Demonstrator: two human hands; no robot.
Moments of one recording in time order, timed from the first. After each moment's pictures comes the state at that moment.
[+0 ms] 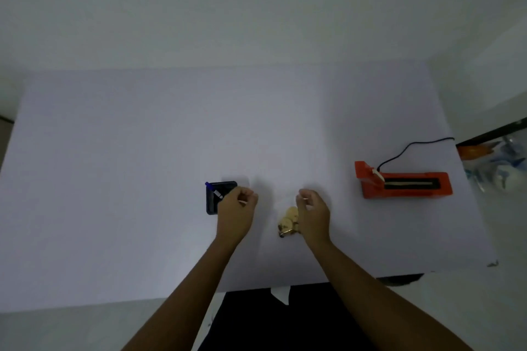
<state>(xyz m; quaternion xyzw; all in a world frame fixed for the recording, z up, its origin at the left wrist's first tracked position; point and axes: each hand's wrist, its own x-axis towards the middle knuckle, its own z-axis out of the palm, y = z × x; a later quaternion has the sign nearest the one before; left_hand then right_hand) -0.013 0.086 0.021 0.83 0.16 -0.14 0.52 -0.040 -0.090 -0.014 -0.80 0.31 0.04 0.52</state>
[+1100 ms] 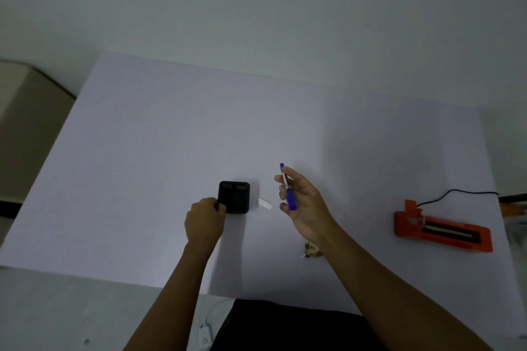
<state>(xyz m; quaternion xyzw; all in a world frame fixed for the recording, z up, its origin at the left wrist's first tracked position) -0.012 0.220 0.010 0.92 0.26 -0.14 0.25 0.034 -0.001 0.056 -0.45 0.22 0.28 0.82</state>
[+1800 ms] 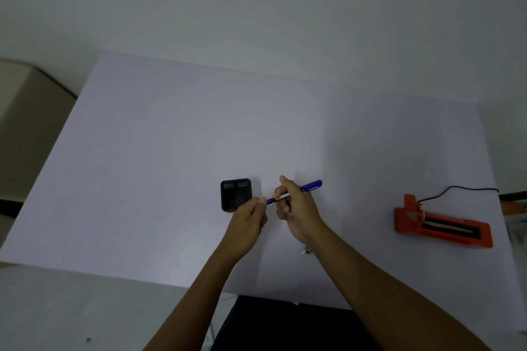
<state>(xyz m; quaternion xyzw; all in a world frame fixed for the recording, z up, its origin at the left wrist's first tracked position) -0.032 0.152 0.064 0.77 0.13 -0.19 0.60 0.020 0.020 0.059 -0.54 0.29 0.27 0.74</state>
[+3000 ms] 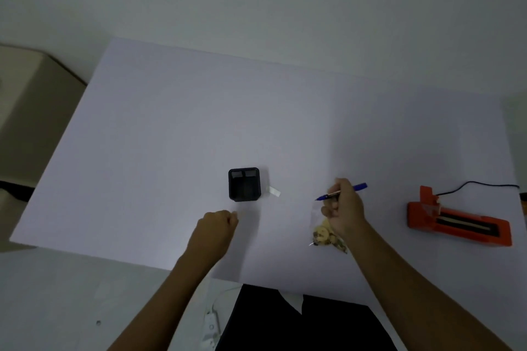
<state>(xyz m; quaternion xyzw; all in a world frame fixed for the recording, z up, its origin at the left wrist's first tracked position) -0.069 0.219 0.042 0.94 0.07 -0.23 0.24 0.019 -0.052 0.027 -0.47 0.46 0.16 0.74</state>
